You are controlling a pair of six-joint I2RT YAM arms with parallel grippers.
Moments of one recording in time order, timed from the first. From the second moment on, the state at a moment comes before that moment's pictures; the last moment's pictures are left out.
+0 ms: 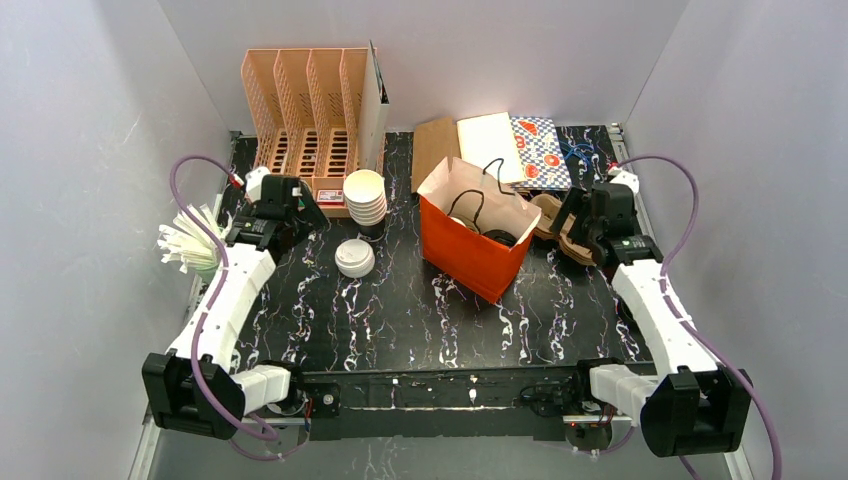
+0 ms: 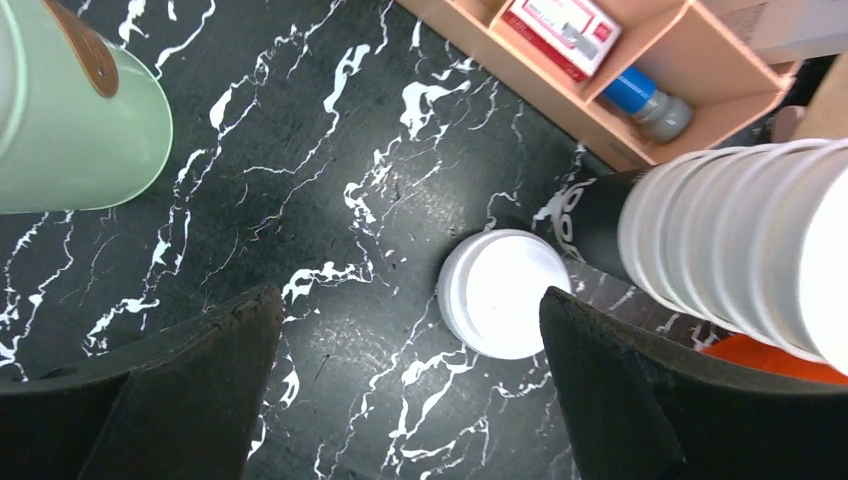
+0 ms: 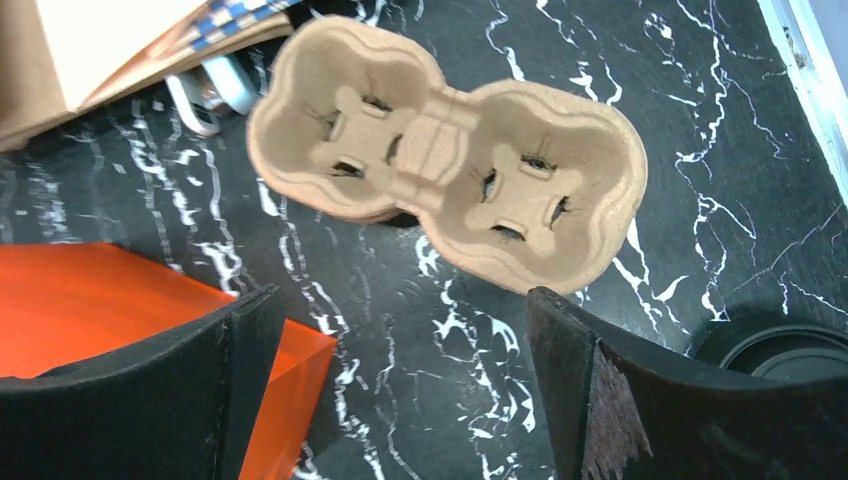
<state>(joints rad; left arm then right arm) -0.18 1.18 1.09 -0.77 -0.37 -0.65 0.12 1.07 0.90 -0.50 0.18 0.41</state>
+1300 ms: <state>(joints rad) -0.05 1.47 0.28 0.77 -0.27 -0.10 0.01 1.57 0.21 1.08 0.05 0.10</state>
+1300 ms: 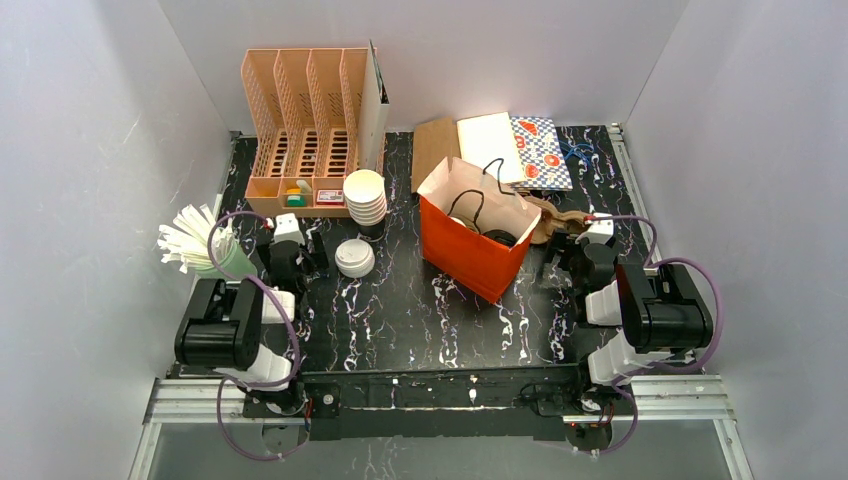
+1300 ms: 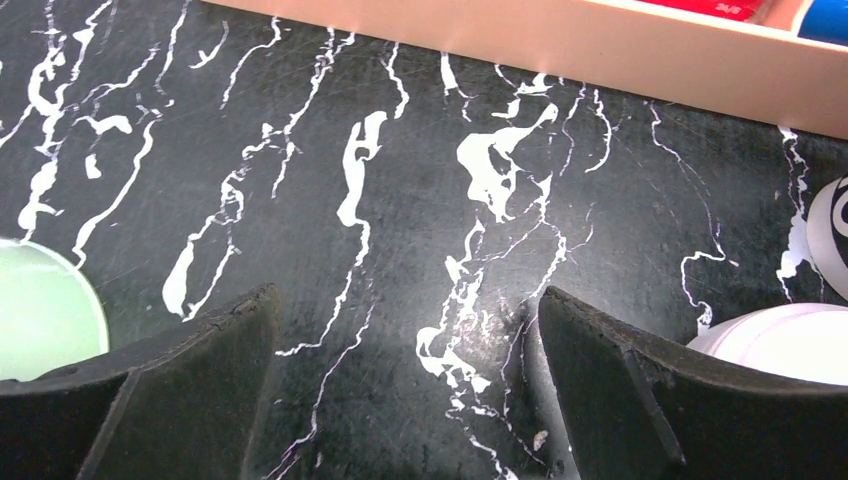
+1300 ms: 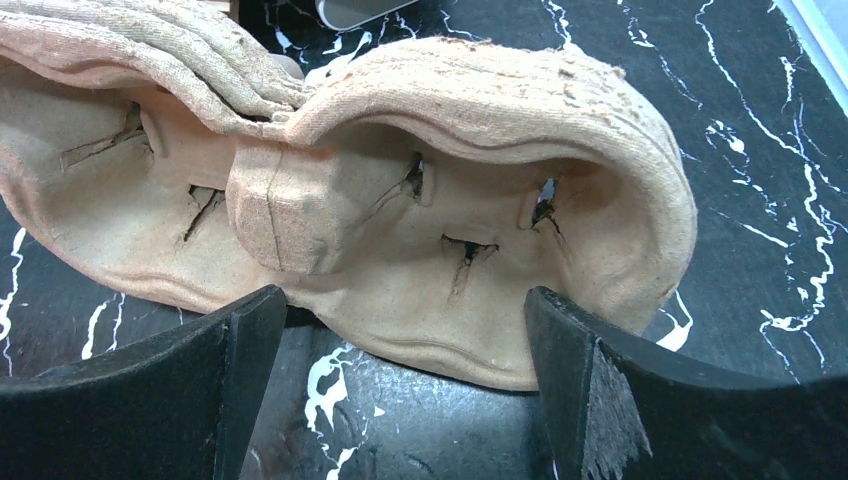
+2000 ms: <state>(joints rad) -0.05 1.68 0.26 1.09 -0.12 -0.03 0.01 1.58 0.22 1.09 0.09 0.11</state>
